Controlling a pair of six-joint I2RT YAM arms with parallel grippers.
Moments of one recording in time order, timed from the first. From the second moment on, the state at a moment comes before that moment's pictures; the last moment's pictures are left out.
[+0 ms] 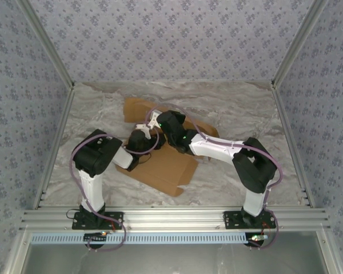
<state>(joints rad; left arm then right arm) -0.54 1.96 0.61 0.99 0.19 -0.73 0.87 1.81 1.23 0.08 0.76 -0.91</state>
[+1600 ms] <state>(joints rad) -0.42 1.69 0.43 0.75 0.19 -0.67 0.82 1.85 1.02 0.61 0.68 -1.31</state>
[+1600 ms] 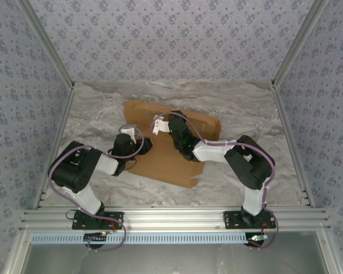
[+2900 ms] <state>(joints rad) -0.29 1.39 1.27 -0.41 0.28 -0.41 0.81 1.64 1.20 0.05 0.52 -1.08</state>
